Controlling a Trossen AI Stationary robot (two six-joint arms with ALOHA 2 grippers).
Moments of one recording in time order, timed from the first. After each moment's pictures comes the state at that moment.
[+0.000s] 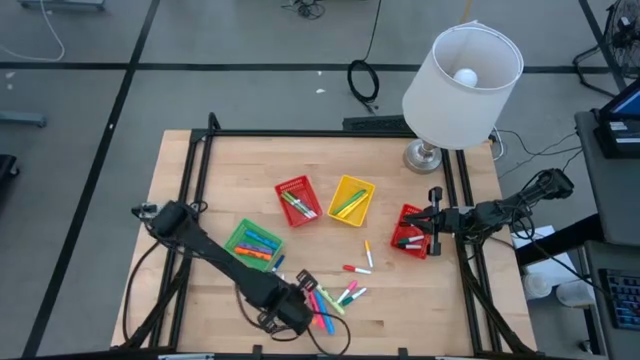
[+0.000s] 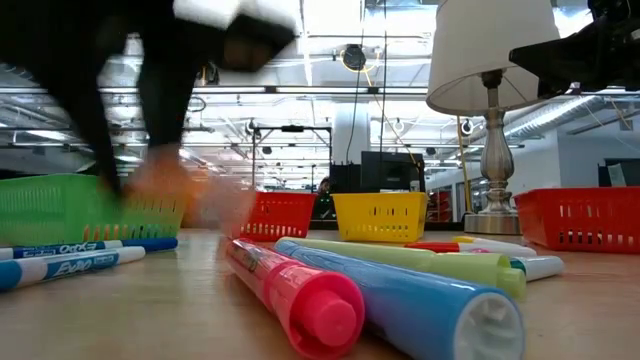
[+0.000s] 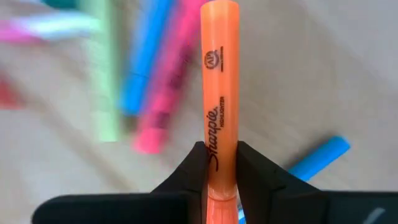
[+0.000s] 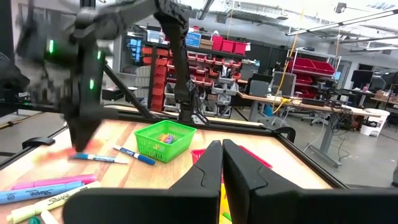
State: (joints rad) left arm -0.59 2.05 1.54 -0.80 -0.12 0.26; right arm 0.45 0.20 0.02 0.32 0.52 -0.20
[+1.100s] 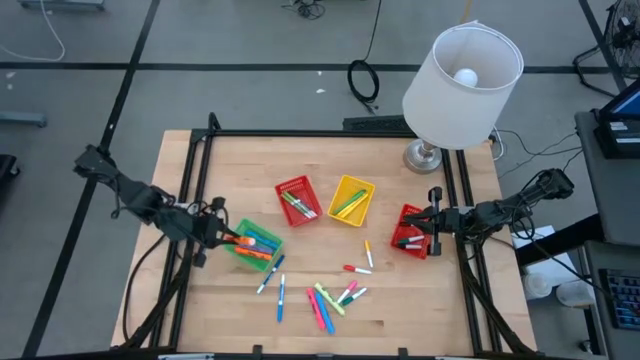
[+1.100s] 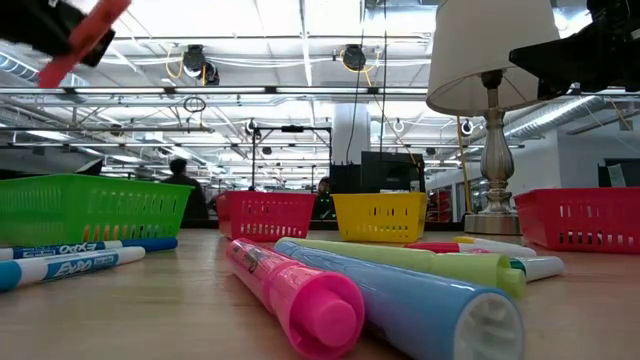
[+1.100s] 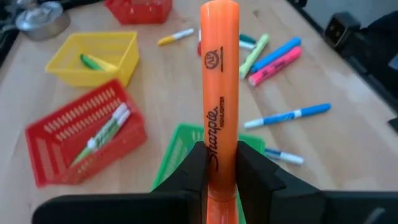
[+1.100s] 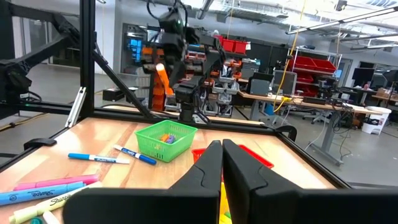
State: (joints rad) left arm -0.58 0.59 0.59 -0.63 -0.32 -0.13; right arm 0.45 0.20 0.02 0.32 0.52 -0.19
